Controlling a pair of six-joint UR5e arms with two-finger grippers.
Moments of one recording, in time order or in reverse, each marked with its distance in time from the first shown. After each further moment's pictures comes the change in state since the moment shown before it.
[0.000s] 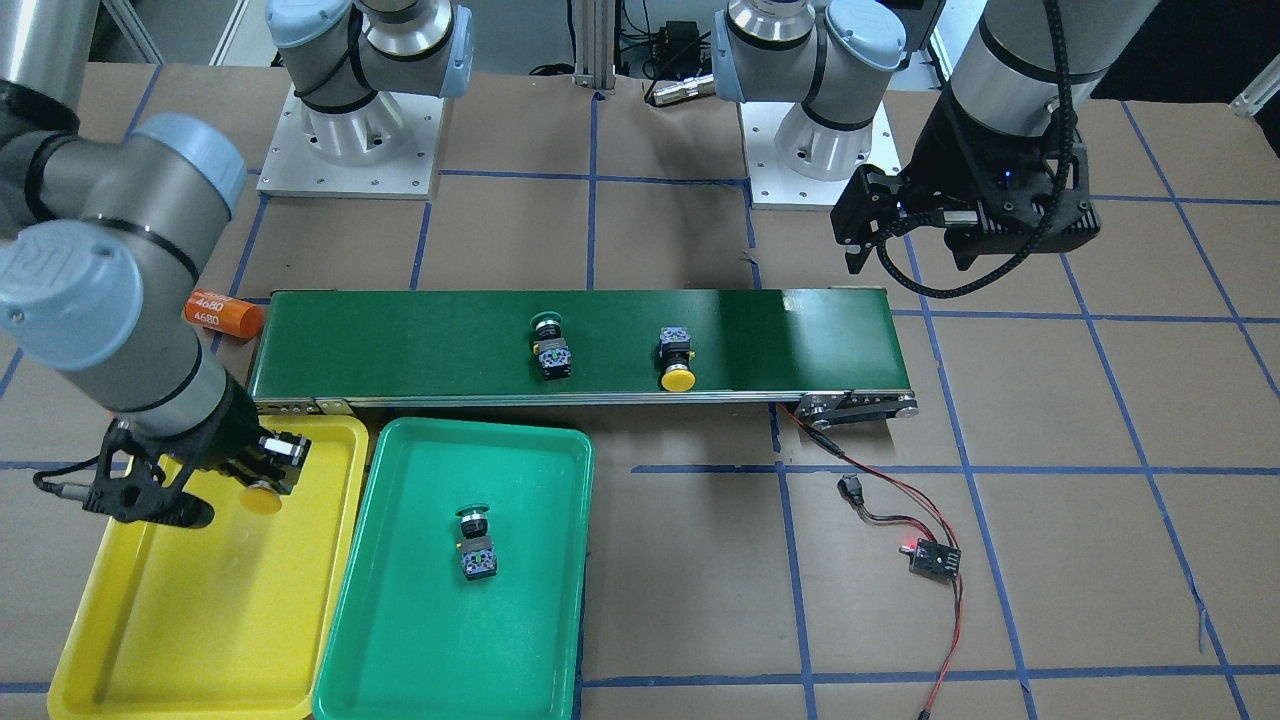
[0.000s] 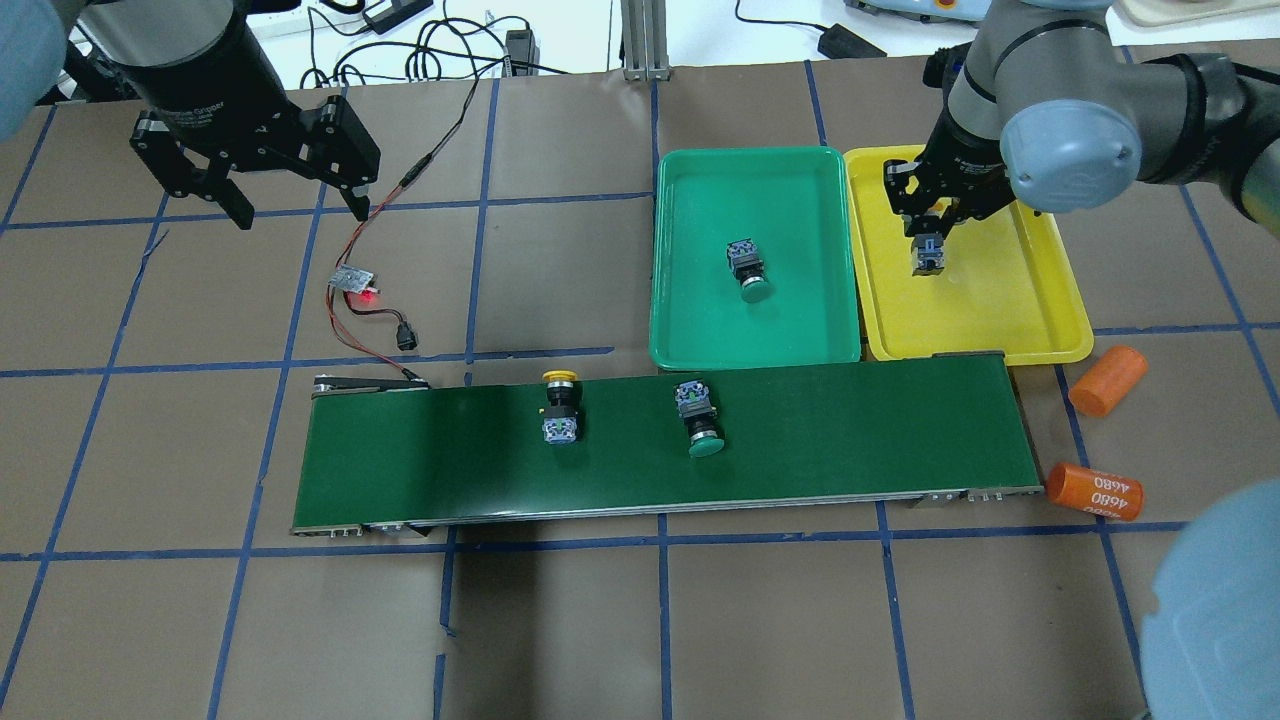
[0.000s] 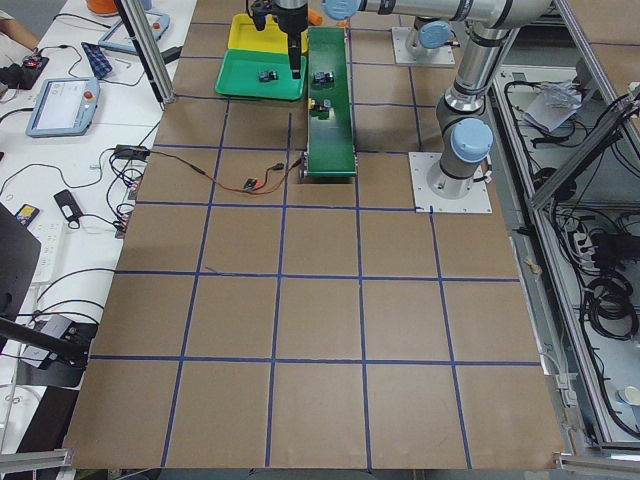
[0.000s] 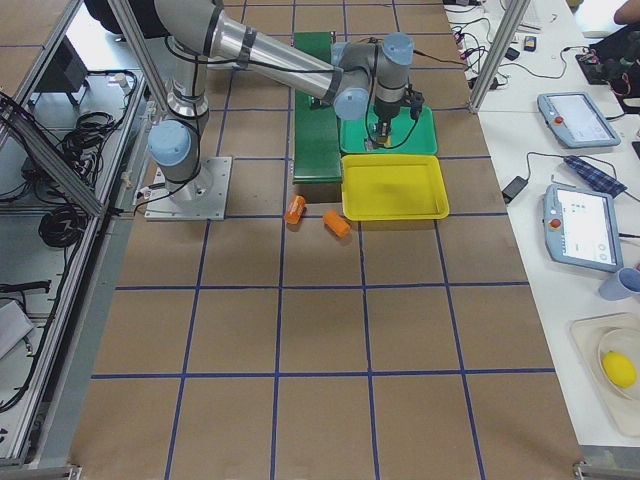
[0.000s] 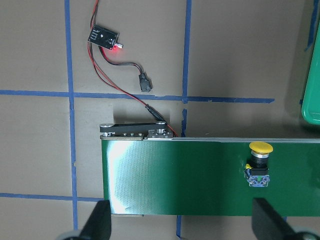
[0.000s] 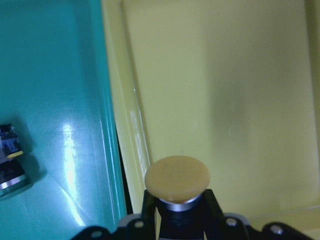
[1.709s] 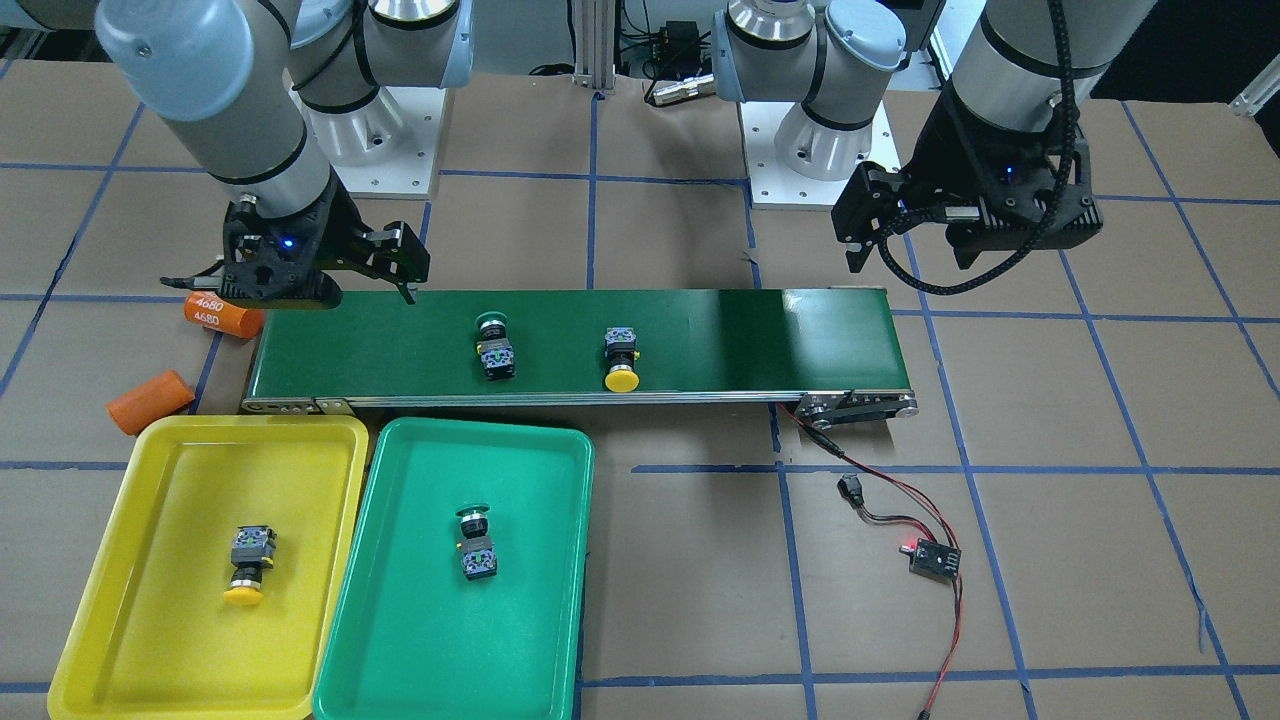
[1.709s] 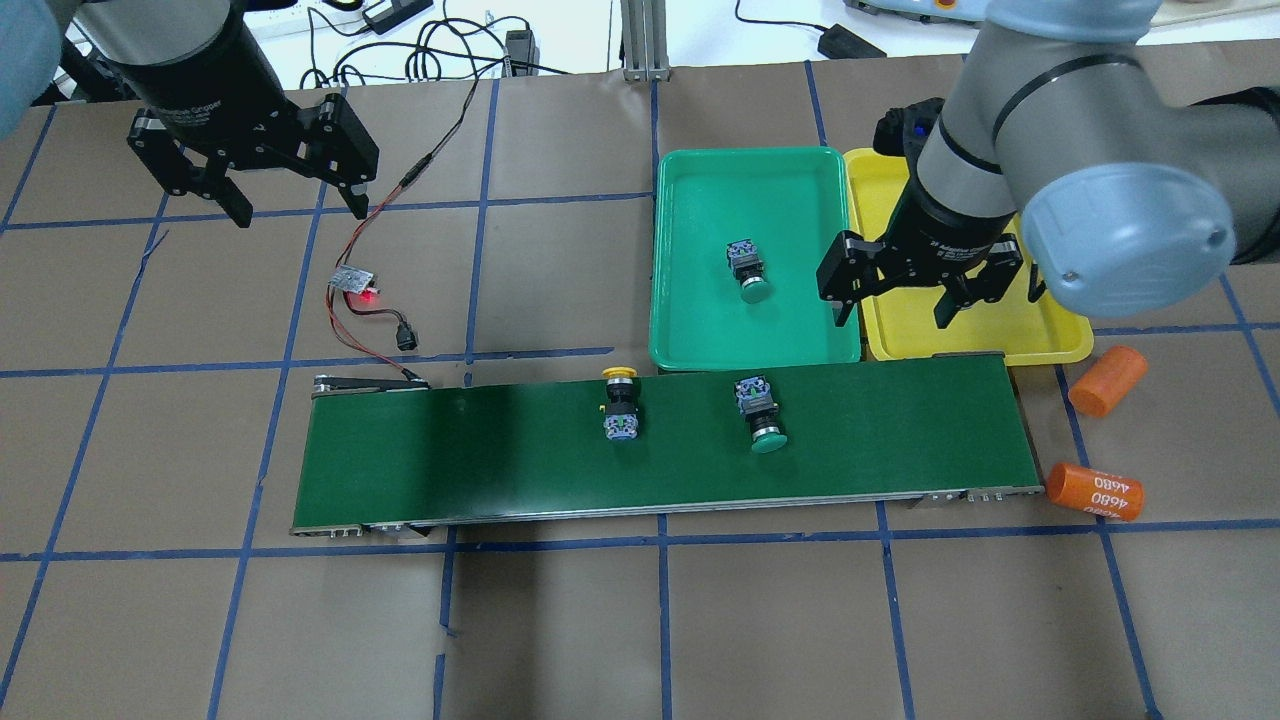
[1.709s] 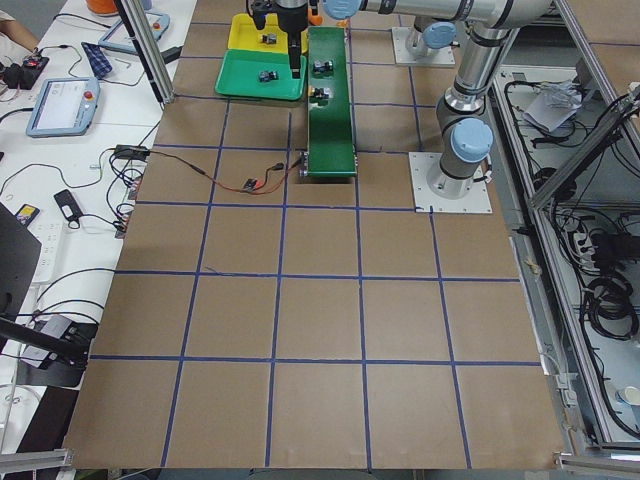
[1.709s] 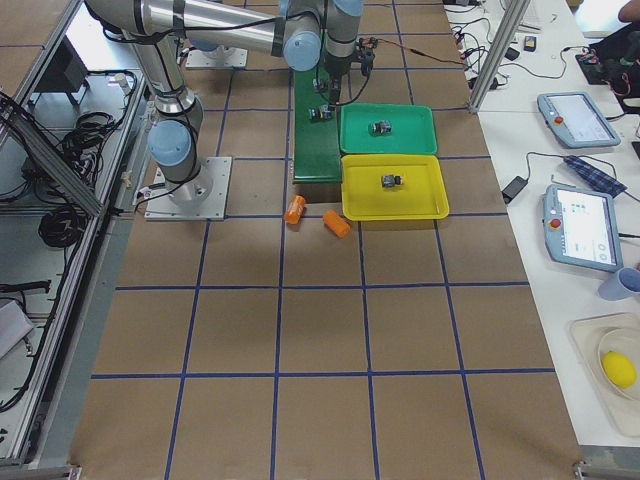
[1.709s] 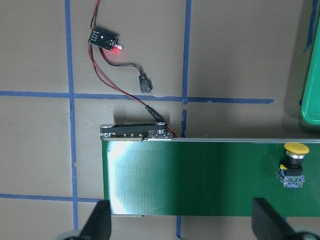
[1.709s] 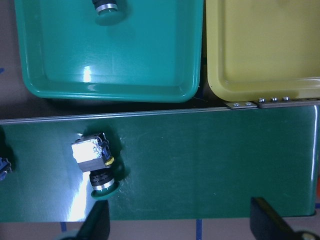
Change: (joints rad) left arm 0.001 0.000 0.002 0.004 -0.002 0.001; right arm 0.153 -0.367 0.204 0.271 0.072 0.022
